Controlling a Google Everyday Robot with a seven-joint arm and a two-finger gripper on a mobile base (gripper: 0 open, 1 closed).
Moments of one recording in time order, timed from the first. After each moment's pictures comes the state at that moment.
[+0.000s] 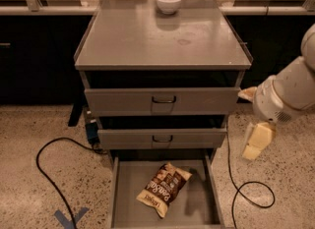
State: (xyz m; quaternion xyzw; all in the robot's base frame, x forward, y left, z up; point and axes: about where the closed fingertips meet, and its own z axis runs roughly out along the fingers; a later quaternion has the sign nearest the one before) arm 0.466 -0.218 0.814 -0.62 0.77 0.05 0.18
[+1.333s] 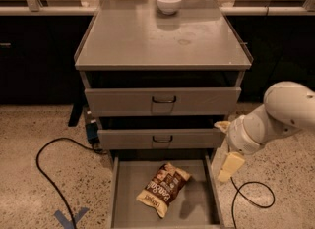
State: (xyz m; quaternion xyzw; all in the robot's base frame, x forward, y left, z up) arm 0.477 -0.188 0.678 -0.62 0.75 0.13 0.20
